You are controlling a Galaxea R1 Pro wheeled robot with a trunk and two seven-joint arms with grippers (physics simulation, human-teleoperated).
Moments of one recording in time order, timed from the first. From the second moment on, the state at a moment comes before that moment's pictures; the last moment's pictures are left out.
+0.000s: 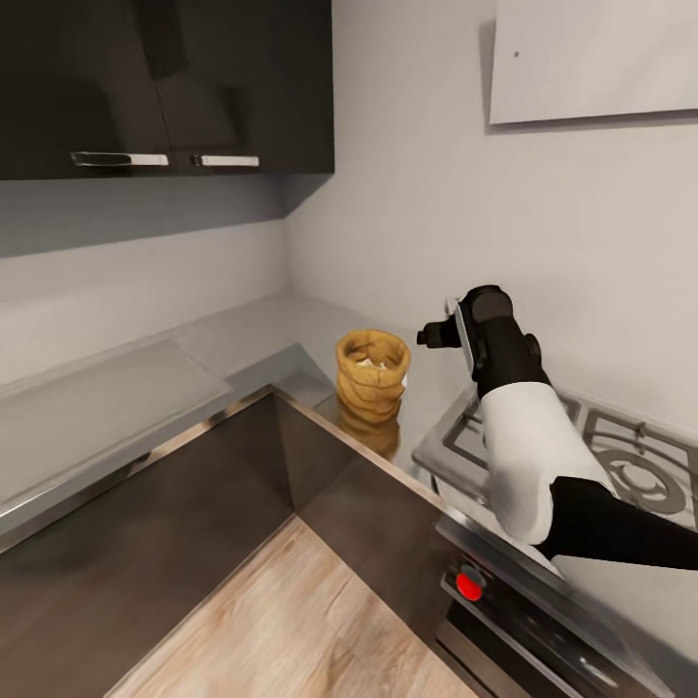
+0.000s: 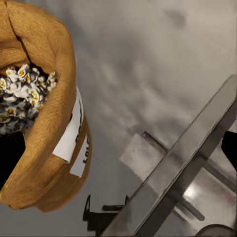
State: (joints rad) left arm 0.00 -0.05 0.00 -0.06 0.24 -0.08 0.06; right arm -1.33 0.17 -0.22 -0.82 0.46 1.04 0.16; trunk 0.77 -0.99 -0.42
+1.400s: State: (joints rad) left arm 0.00 -0.05 0.00 -0.06 0.24 -0.09 0.06; right arm -1.33 0.17 -0.21 -0.76 0.46 1.04 0.01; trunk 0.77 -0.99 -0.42
